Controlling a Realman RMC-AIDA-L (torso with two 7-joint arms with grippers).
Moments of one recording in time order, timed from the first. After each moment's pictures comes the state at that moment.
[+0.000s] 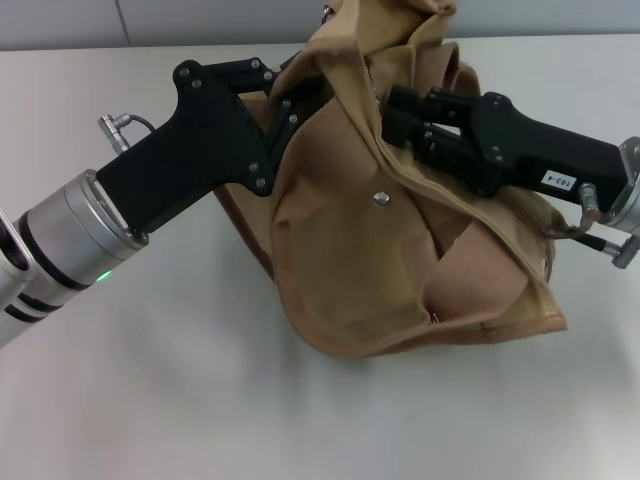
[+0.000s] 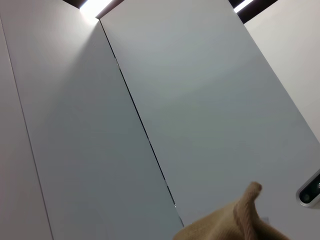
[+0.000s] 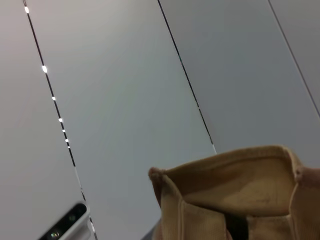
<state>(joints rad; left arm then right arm) -0.64 -2.08 0.40 0.02 1.71 1.77 -0.18 0.62 2.08 -0.62 -0.35 -1.72 -1.73 1.22</state>
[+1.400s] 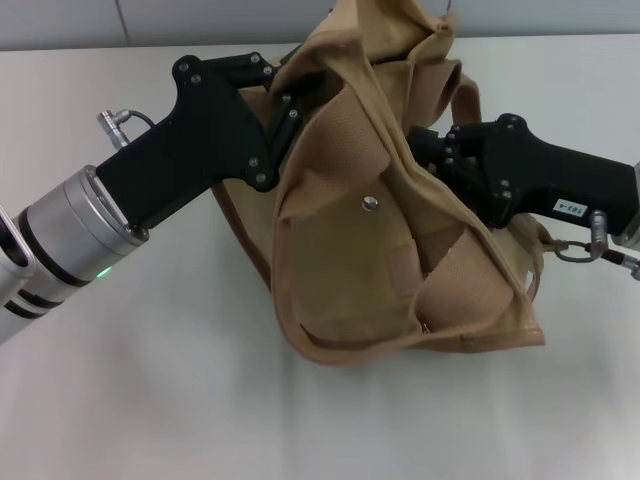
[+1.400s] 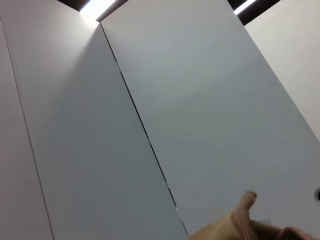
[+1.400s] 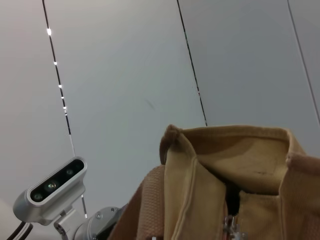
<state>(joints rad) -0.65 -2.08 0.40 0.02 1.71 1.77 -0.18 0.56 2.08 -0.69 -0.43 -1.70 -1.72 1.13</state>
